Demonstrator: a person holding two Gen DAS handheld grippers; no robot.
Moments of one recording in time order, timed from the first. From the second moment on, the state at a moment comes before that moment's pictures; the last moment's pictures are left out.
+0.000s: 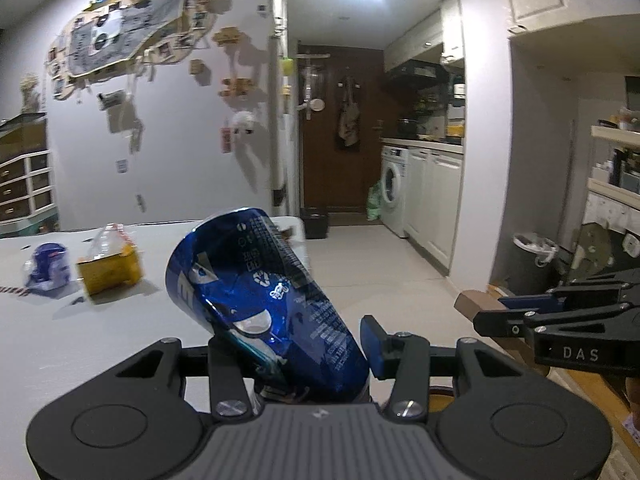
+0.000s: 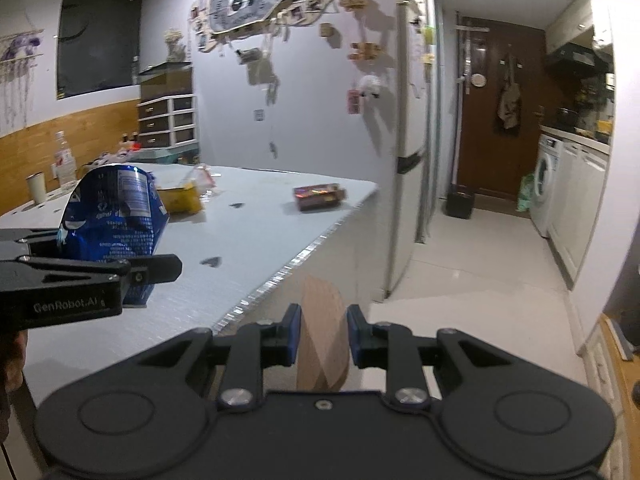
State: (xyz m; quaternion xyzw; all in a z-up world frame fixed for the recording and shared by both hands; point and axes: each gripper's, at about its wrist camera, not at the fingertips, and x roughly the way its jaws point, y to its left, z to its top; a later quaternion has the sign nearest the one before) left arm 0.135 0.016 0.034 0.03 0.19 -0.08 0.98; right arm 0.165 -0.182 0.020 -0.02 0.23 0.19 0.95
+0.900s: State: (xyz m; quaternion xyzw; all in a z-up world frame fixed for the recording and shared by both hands) left arm 0.208 -0.120 -0.101 0.03 0.33 -0.18 0.93; right arm 0.186 -0.309 -0.081 0.00 0.32 0.11 0.94
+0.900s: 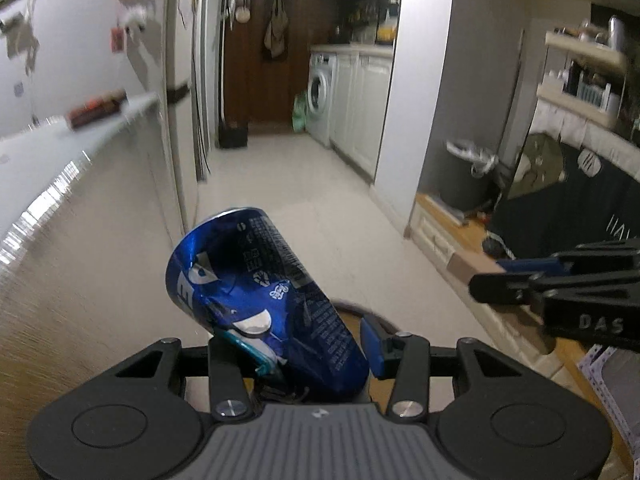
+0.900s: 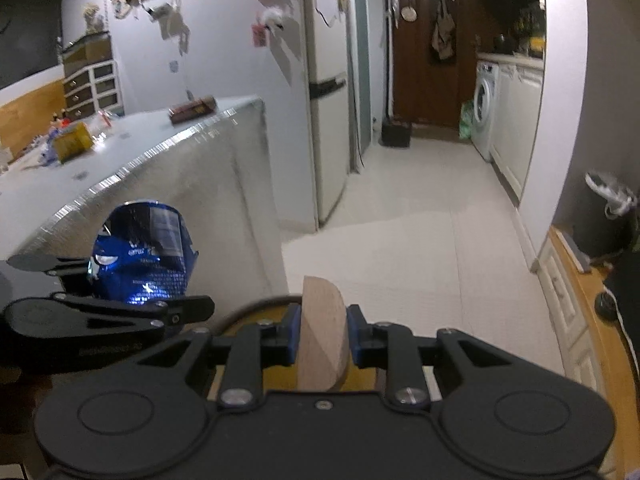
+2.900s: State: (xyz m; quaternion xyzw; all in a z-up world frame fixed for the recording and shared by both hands) left arm 0.280 -0.103 -0.216 0.05 0.49 -0.15 0.86; right arm 0.276 -0.283 -0.207 -0.01 0.48 0.14 0.86
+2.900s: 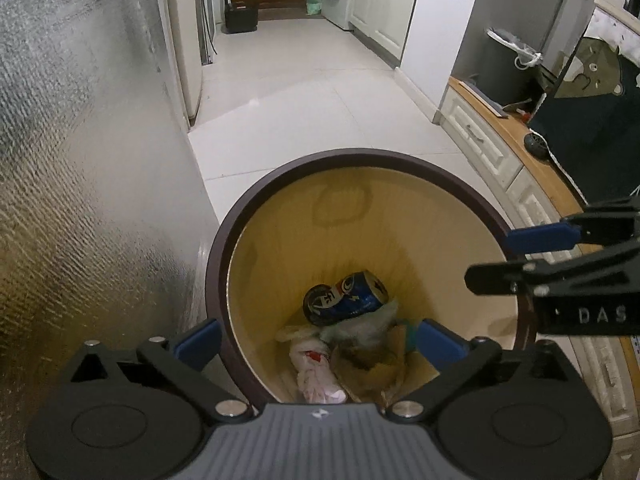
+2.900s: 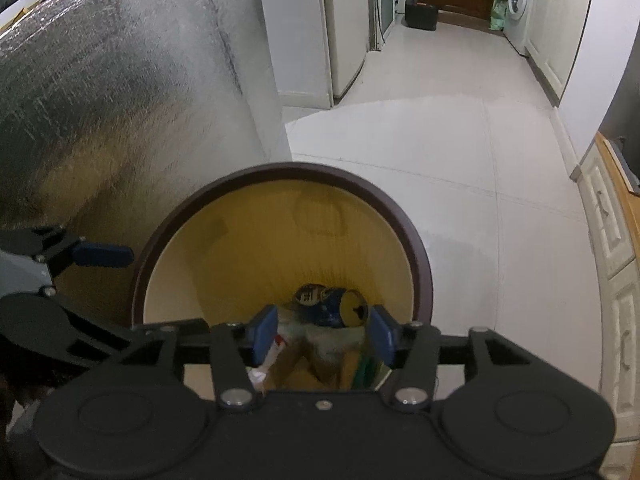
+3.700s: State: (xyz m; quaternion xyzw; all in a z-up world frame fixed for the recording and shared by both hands) left arm 0.240 -0.084 -0.184 0.04 0.48 -0.14 0.87; right arm 0.232 -0.301 -0.175 -0.01 0.46 0.10 0.88
